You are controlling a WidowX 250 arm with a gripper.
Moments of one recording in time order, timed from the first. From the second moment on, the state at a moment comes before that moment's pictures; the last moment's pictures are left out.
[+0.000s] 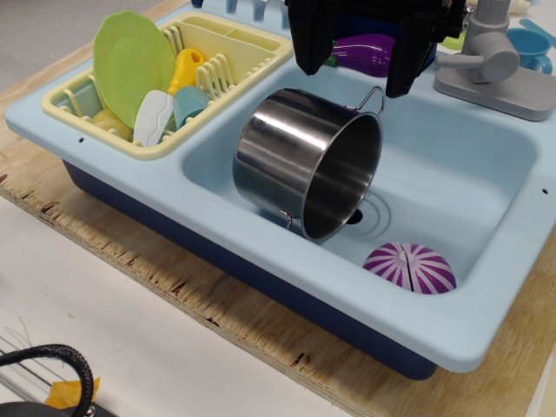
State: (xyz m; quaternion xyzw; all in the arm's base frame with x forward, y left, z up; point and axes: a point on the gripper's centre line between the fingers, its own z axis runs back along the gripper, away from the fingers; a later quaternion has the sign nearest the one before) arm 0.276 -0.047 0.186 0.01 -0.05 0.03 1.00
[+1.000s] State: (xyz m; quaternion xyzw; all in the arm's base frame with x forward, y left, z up) arm 0.259 -0.056 0.156 0.20 0.04 0.08 0.98
